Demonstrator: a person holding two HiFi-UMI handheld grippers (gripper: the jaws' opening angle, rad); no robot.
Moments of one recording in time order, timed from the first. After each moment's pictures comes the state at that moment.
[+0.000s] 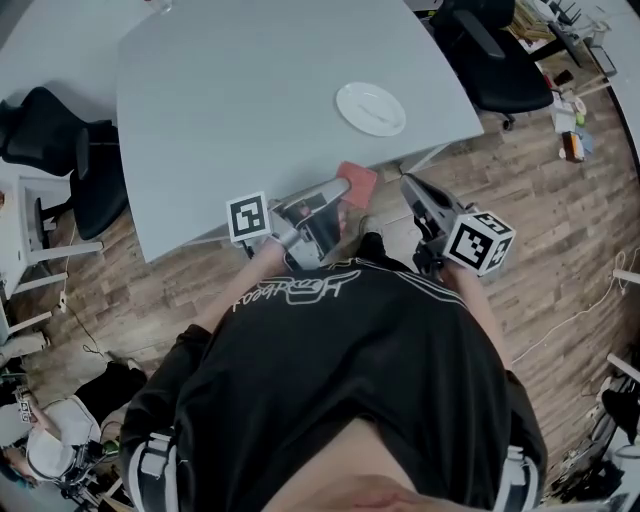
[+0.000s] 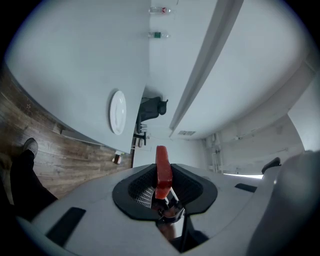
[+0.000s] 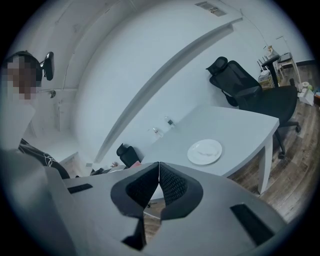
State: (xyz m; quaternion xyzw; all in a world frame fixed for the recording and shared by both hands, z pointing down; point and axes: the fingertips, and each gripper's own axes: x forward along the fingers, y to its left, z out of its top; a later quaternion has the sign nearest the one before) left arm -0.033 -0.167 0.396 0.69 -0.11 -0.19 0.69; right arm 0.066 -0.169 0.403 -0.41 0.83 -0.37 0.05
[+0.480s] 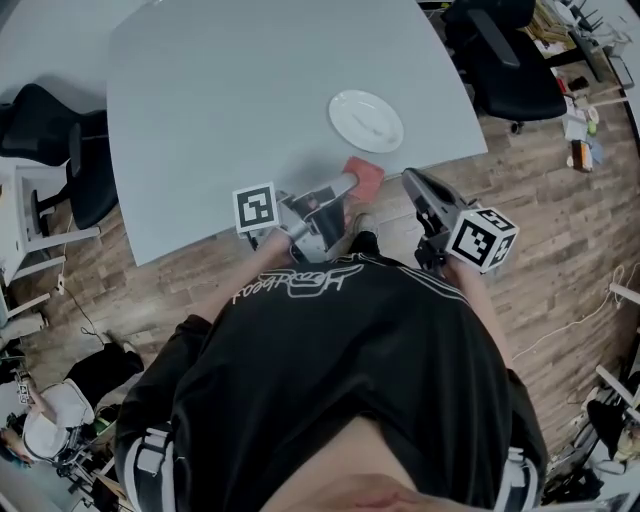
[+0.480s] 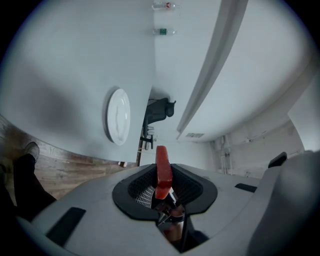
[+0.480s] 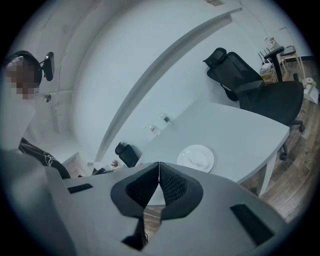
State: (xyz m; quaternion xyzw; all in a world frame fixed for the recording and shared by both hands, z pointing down) left arm 0.009 -0.228 0.423 0.68 -0.14 -0.17 0.70; right arm 0.098 -0.234 0.425 -0.39 0.83 -0.40 0.03
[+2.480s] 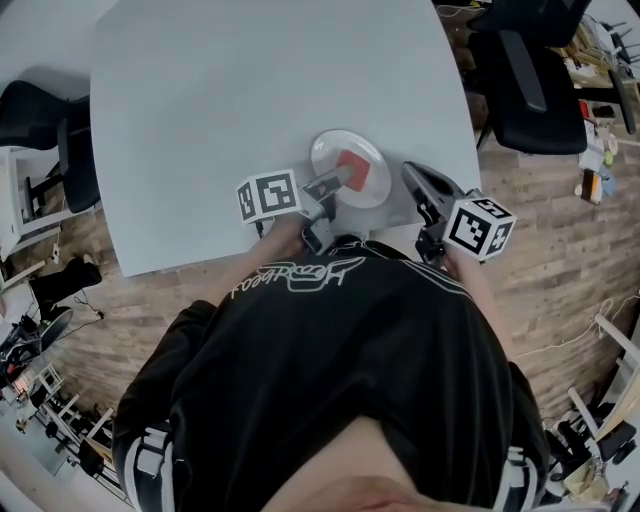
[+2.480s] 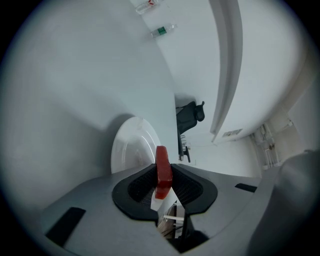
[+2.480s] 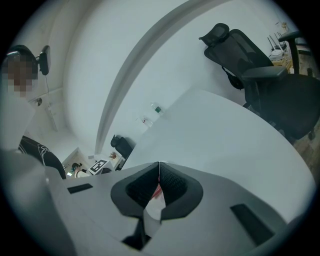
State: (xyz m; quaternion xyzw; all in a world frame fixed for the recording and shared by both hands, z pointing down) left arm 0.034 -0.365 0.534 0.67 -0.33 -0.03 0.66; right arm 0.137 -0.379 0.486 -0.34 0.83 -0.44 -0.04
